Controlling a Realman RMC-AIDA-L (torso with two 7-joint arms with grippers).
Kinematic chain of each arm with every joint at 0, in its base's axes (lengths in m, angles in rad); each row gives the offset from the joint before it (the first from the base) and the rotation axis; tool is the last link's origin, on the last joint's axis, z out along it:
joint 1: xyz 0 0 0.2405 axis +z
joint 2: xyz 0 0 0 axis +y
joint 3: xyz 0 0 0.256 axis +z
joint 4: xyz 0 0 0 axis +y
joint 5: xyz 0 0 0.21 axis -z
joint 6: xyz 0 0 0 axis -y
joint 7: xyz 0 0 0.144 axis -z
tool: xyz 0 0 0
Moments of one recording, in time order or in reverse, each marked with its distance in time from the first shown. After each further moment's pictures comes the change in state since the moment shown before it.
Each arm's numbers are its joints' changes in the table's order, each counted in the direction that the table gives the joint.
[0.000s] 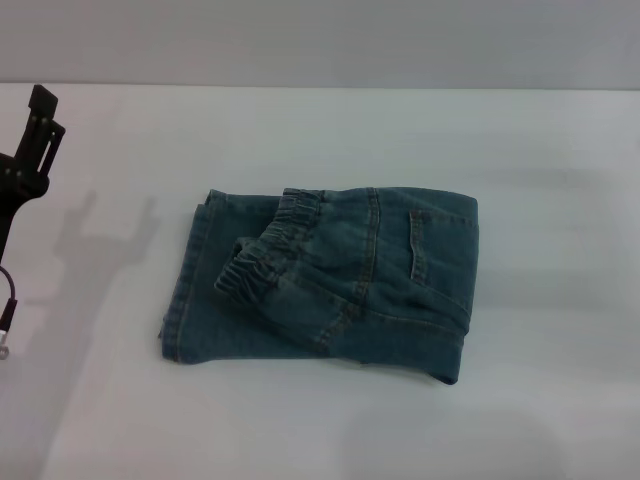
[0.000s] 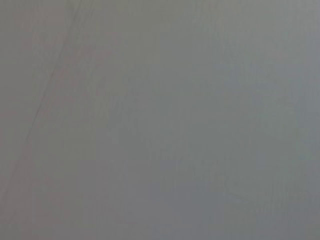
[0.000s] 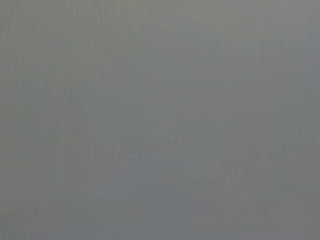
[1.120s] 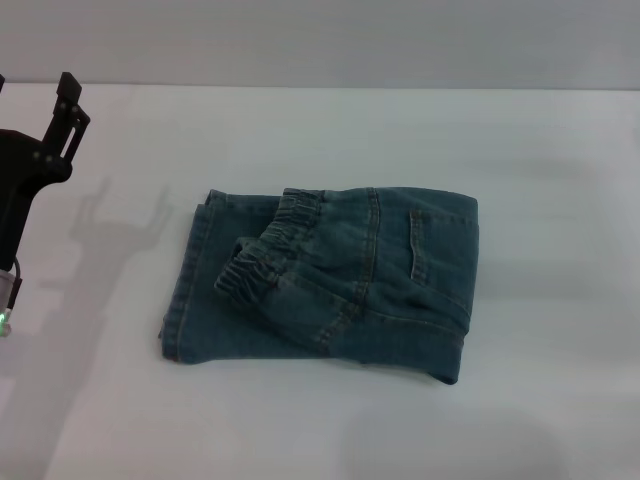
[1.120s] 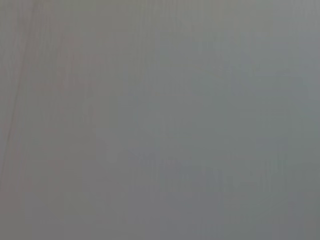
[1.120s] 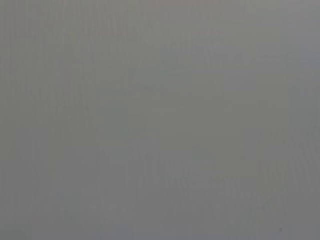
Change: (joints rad) left arm -0.052 -0.001 0.000 0.011 0.006 0.039 -0.198; right arm 0.025 -0.001 0.001 -0.022 0.000 -0.008 0.003
